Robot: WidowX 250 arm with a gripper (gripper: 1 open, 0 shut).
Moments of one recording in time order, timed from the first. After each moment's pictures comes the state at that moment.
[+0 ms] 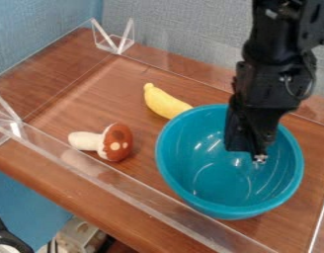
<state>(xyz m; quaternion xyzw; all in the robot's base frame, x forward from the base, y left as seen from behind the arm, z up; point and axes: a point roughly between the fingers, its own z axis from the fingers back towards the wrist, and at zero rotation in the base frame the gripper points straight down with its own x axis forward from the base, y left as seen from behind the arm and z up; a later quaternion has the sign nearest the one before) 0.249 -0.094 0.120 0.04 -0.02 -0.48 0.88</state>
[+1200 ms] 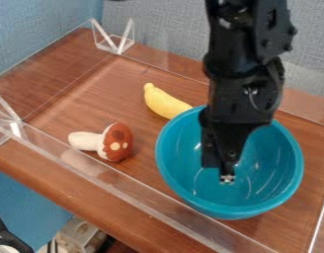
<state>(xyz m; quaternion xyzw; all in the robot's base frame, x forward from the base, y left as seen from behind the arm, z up) 0.215 -0.084 0.121 0.01 -0.04 -0.51 0.86</state>
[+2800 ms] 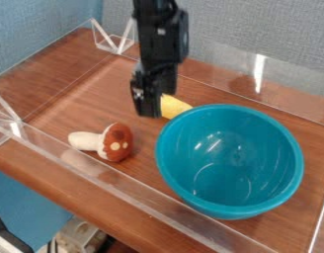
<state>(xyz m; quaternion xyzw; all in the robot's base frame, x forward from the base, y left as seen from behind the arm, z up) 0.285 0.022 0.094 -0.07 -0.02 -0.64 0.77</state>
